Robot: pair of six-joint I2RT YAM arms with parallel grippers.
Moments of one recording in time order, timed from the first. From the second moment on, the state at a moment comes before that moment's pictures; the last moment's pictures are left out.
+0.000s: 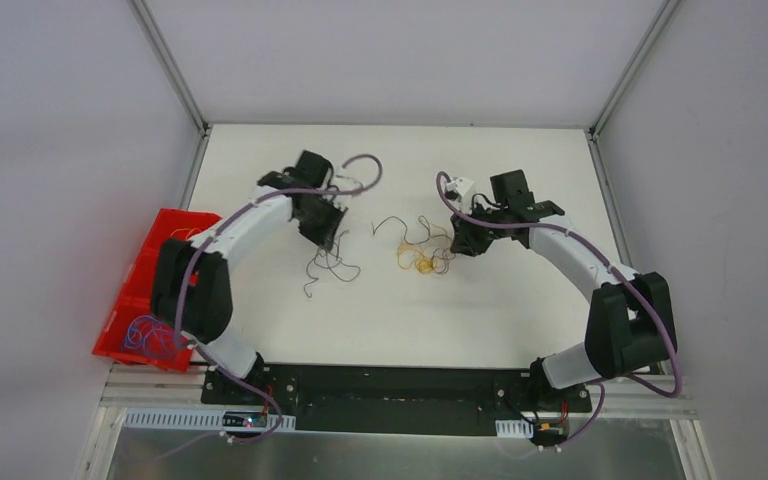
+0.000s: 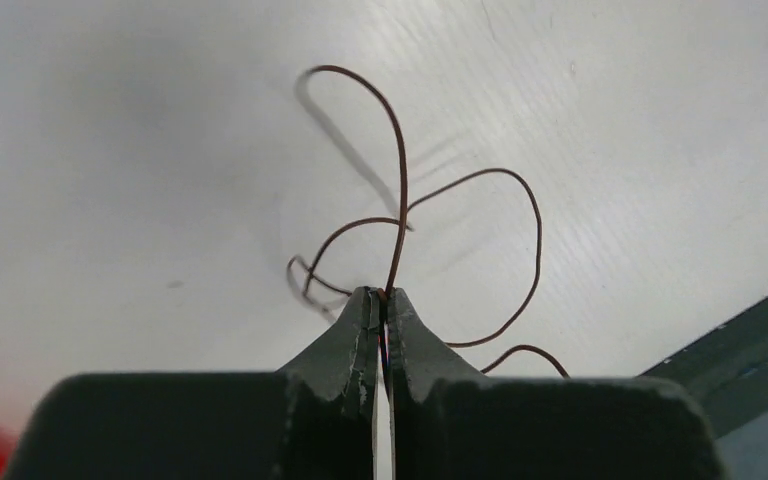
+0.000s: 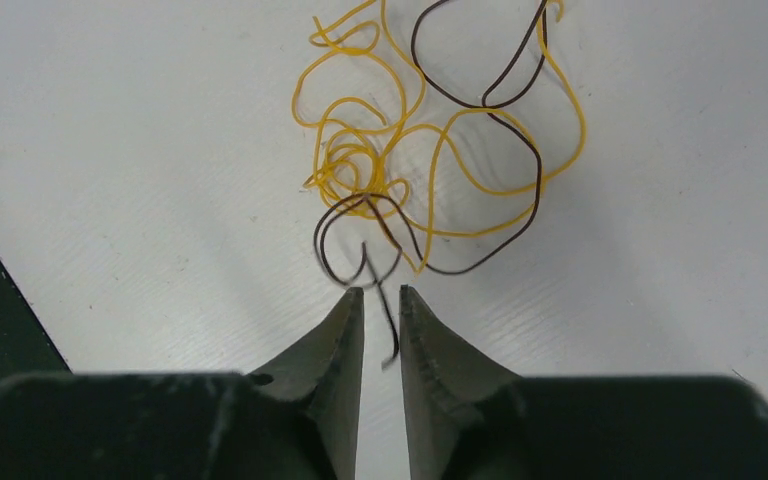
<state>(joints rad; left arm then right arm) -0.45 1.67 1.21 -0.77 0.19 0.21 0.33 1.47 1.02 -0.54 -0.56 -0.44</state>
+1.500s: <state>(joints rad) 0.87 1.66 1.47 -1.19 0.39 0.86 0.33 1.31 1.04 -0.65 -0.58 -0.39</state>
